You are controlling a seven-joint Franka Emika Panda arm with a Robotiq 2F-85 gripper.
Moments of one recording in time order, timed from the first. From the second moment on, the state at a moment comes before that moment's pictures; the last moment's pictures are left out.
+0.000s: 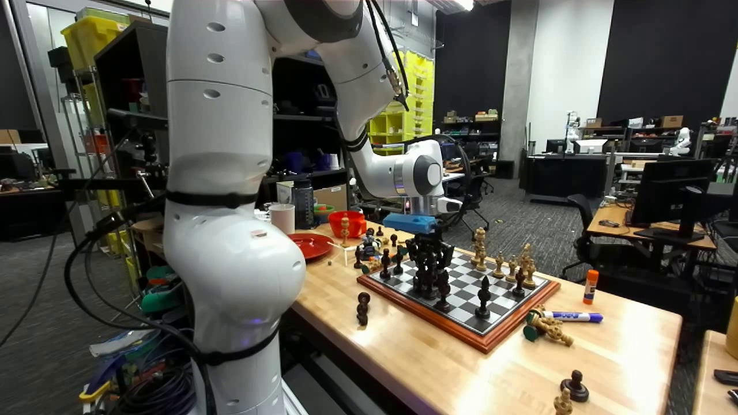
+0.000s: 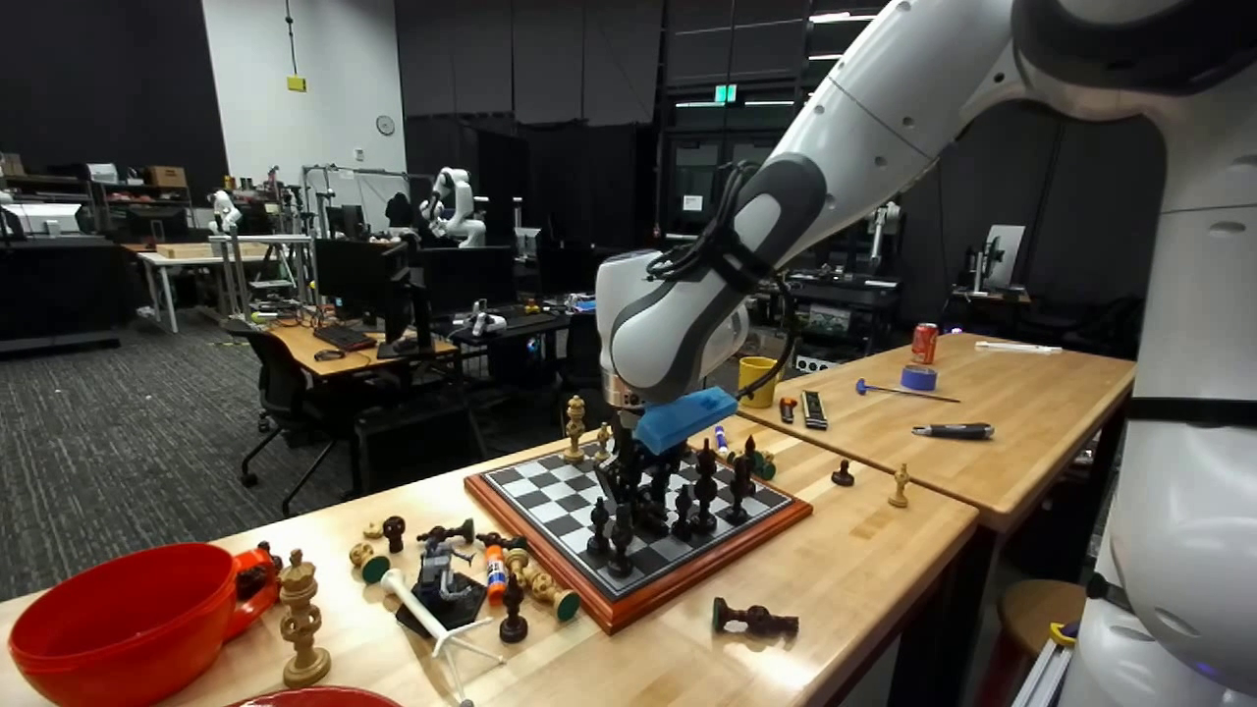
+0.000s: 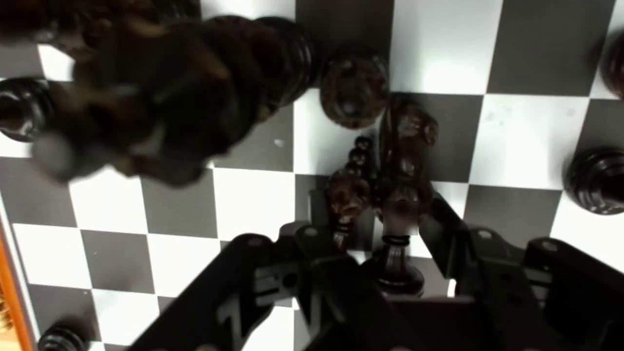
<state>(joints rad) 0.07 0.08 0.06 -2.37 -0.20 2.43 0.28</state>
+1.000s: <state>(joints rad) 0.07 -0.29 0.12 -2.37 -0.32 2.45 0.24</state>
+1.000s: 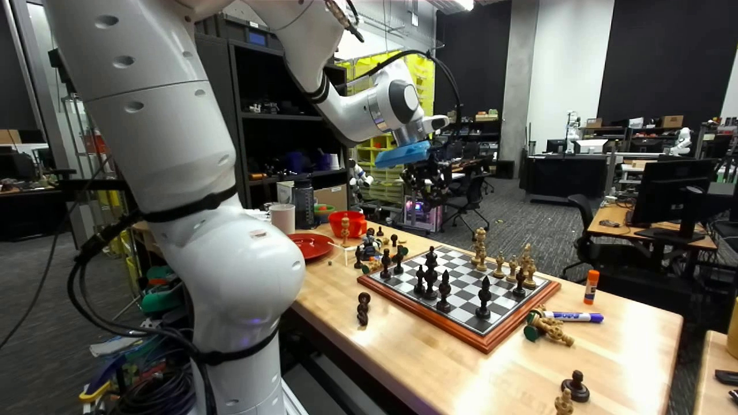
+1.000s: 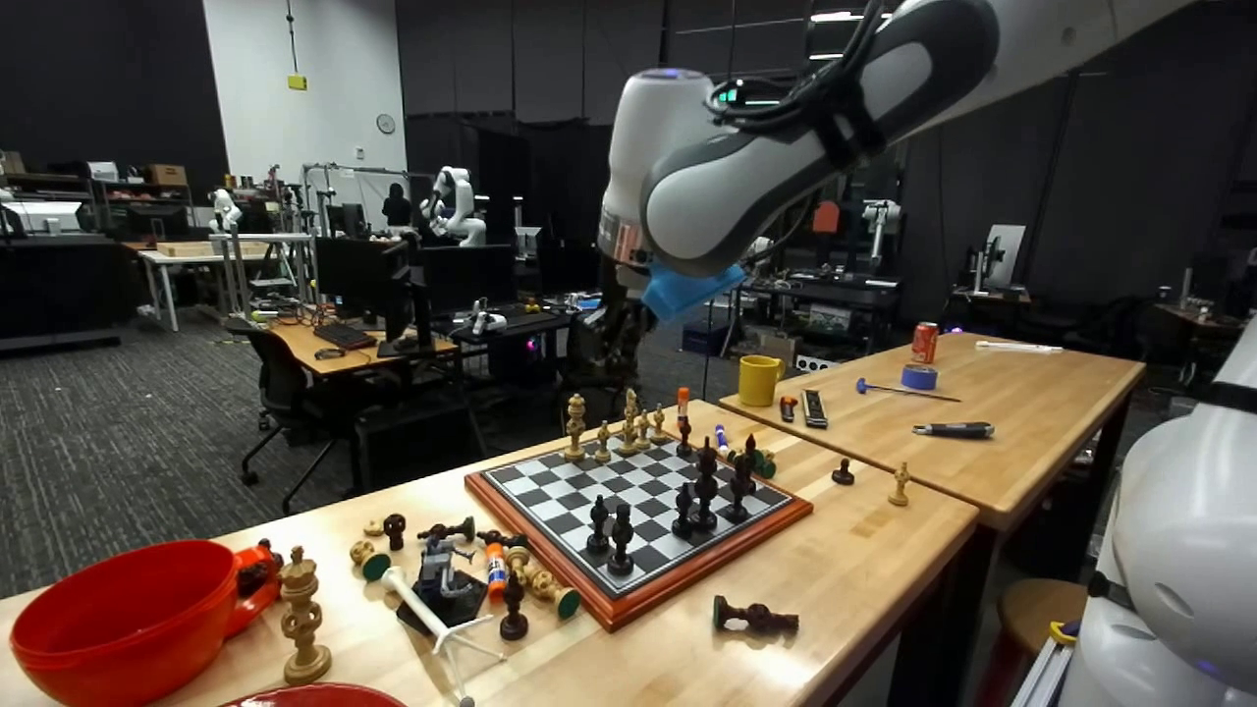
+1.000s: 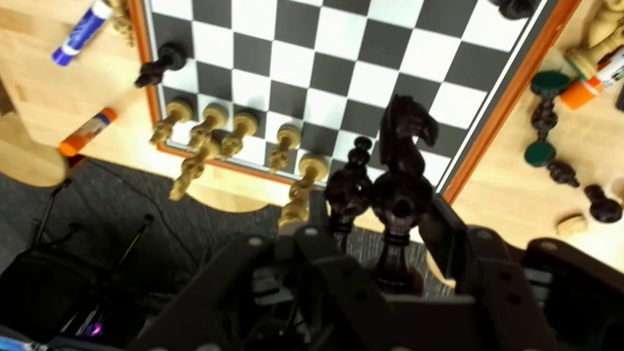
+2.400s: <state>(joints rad) -0.23 -0.37 0.02 -2.27 -0.38 2.33 0.30</state>
